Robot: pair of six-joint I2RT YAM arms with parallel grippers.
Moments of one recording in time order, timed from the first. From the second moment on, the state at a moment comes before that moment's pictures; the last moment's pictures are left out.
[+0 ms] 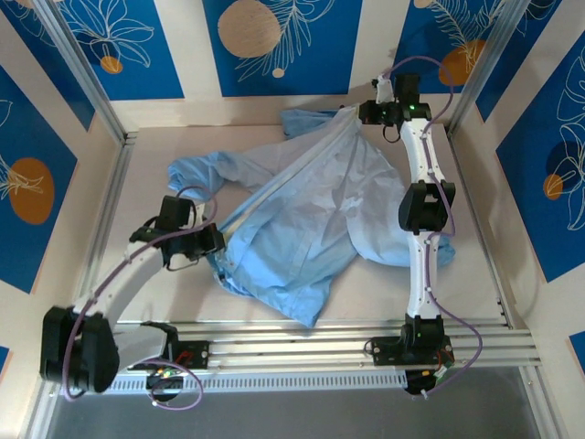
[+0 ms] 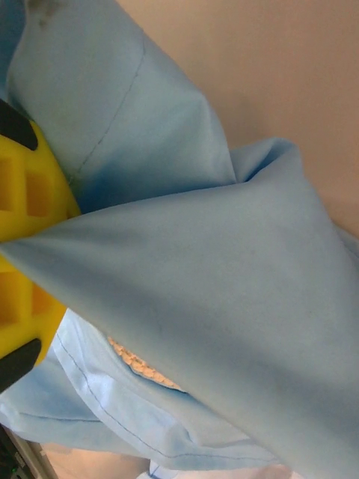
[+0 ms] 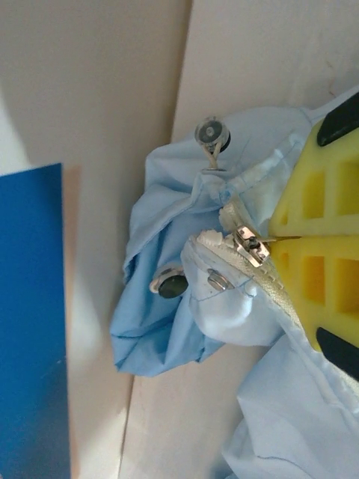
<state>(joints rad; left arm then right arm) -0.21 1.19 0.76 -0.57 0.41 -0.51 -0.01 2.60 2.70 -0.77 -0.51 0.06</state>
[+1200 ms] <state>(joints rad) -0.02 0.90 0.85 -0.66 0.30 -0.12 0.27 1.41 1.24 -0.42 -0.31 0.03</state>
